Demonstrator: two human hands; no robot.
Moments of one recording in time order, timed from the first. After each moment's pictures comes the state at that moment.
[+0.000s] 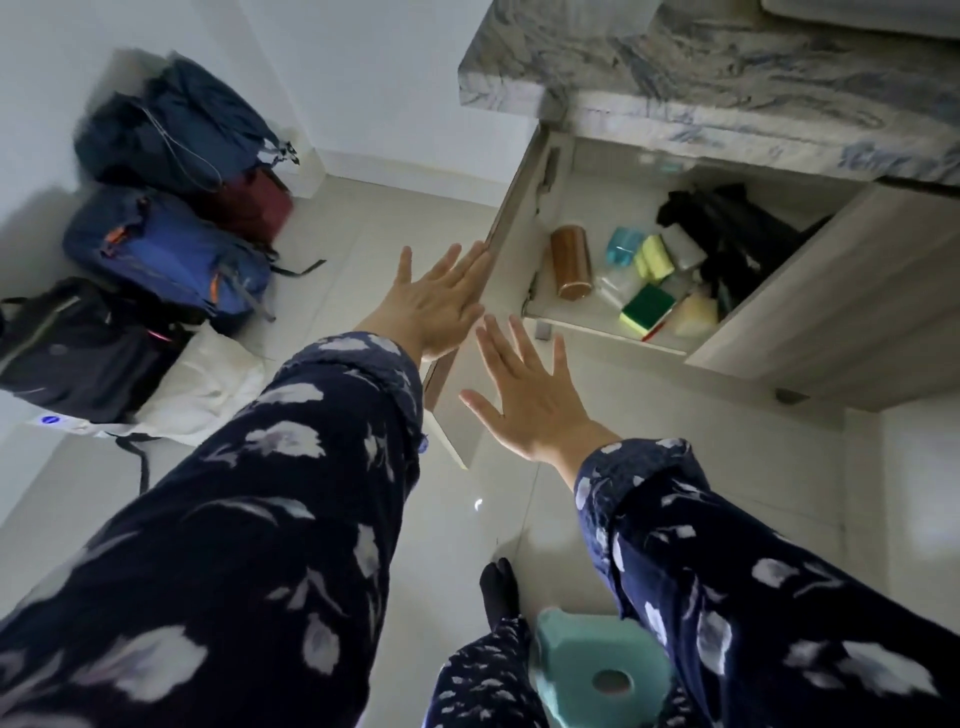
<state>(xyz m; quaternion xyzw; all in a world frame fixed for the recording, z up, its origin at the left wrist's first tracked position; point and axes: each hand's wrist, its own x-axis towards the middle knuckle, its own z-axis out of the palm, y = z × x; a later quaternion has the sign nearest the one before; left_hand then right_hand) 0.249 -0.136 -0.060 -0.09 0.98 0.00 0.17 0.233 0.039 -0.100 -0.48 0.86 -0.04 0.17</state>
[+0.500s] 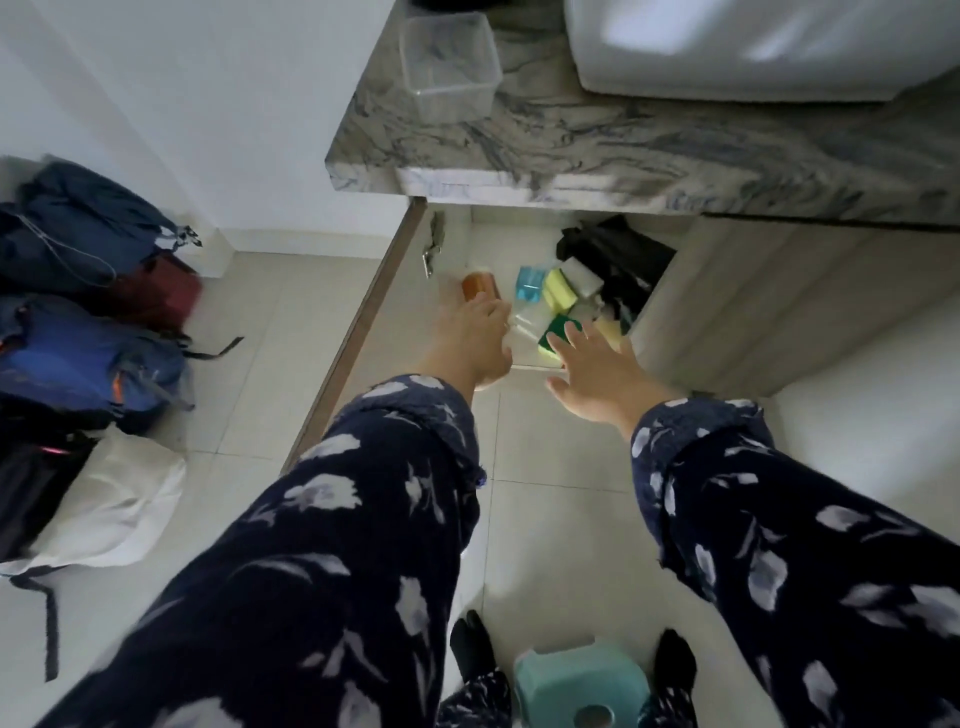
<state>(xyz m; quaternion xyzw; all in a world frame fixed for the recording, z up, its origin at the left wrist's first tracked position) 0.148 -0.019 -0.044 -0.06 0.98 0.12 0.11 0.105 0.142 -0.064 -0.30 0.93 0.02 0.22</state>
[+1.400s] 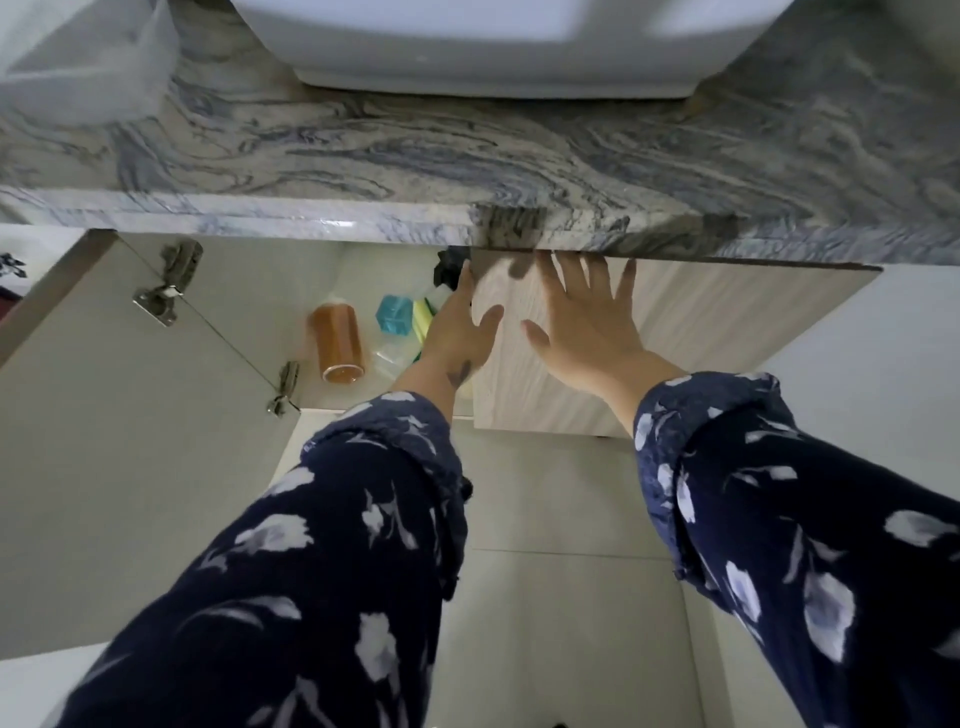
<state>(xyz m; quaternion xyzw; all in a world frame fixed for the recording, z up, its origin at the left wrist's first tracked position) -0.087 0.193 -0.142 -0.21 0.87 0.44 0.01 -0.119 0.335 -0.099 -0.28 0.96 0.00 0.02</state>
